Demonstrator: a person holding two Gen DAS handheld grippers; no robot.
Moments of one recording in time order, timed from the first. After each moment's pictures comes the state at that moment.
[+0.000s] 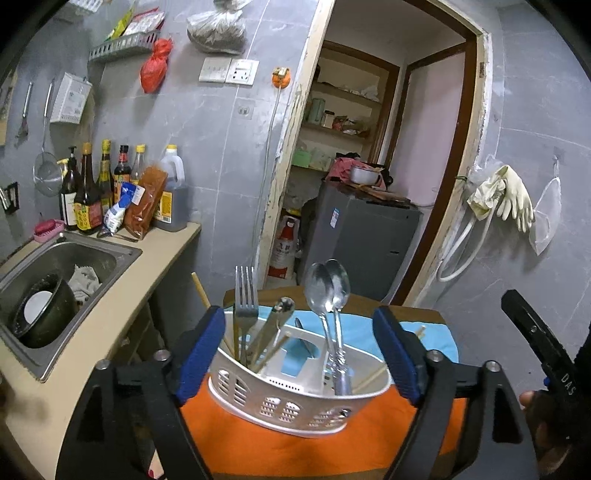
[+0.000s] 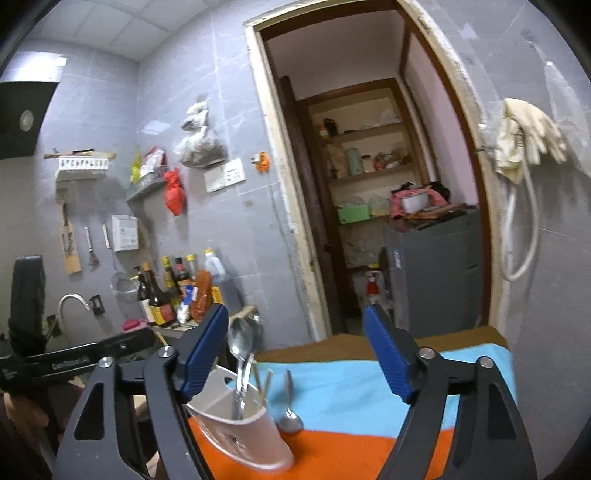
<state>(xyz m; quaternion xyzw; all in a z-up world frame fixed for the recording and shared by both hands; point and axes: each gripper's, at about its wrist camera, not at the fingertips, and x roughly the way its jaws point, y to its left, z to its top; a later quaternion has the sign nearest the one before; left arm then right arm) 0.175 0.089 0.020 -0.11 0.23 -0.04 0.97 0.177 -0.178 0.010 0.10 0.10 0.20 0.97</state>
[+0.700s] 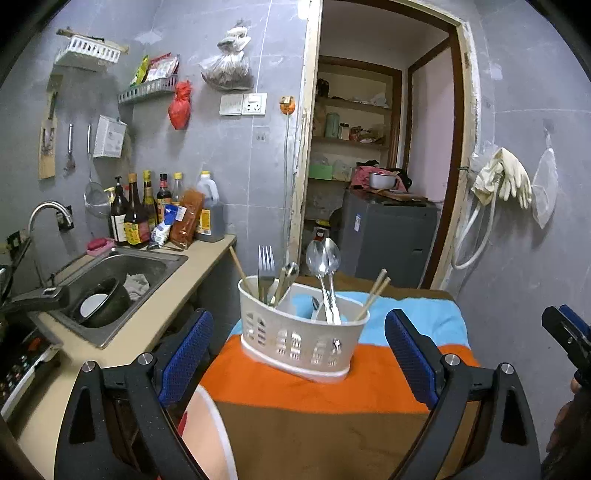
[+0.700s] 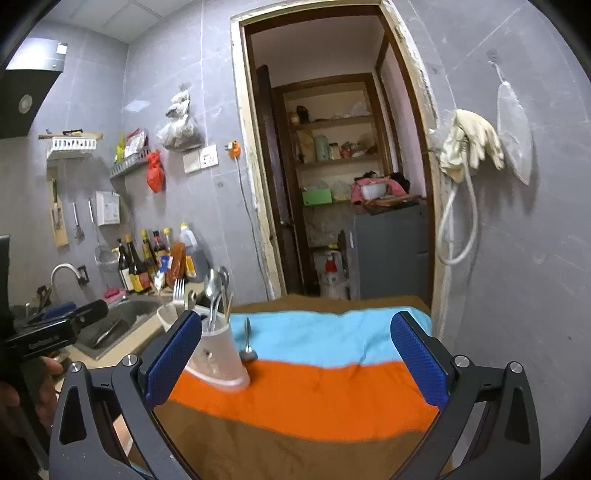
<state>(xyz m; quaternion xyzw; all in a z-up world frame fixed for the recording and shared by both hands) 0.049 0.033 0.024 -0.05 0.20 0.02 0.98 0.065 -0.238 0.015 0.06 0.15 0.13 0.98</state>
